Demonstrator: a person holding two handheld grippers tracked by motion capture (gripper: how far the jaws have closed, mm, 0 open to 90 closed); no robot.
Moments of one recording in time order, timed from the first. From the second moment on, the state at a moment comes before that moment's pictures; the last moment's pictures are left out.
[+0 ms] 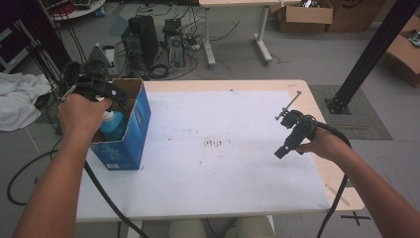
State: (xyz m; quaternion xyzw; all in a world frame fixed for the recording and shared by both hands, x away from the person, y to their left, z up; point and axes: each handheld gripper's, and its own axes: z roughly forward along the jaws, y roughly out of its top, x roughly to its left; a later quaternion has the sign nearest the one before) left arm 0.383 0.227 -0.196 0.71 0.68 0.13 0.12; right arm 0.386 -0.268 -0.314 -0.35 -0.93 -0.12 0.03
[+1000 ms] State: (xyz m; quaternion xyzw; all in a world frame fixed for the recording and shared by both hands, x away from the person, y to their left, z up) left arm 0.384 0.136 -0.174 0.78 0.59 0.12 0.15; right arm 0.384 -0.269 -0.303 -0.35 -0.93 -0.12 0.02
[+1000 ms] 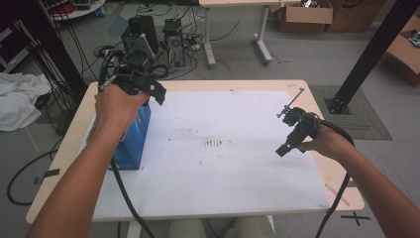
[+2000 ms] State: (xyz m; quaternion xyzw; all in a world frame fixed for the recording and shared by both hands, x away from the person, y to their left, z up) left arm 0.398 0.046 -0.211 0.84 0.52 0.09 0.16; right arm 0.383 -0.275 -0.298 -0.36 -0.92 -0.13 0.02
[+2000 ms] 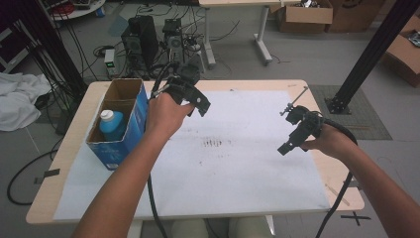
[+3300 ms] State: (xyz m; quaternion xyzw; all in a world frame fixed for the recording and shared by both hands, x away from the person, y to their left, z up) left arm 0.405 0.031 -0.234 0.84 0.51 0.07 0.15; right arm 0.385 -0.270 -0.298 -0.35 -0.93 -0.12 0.02
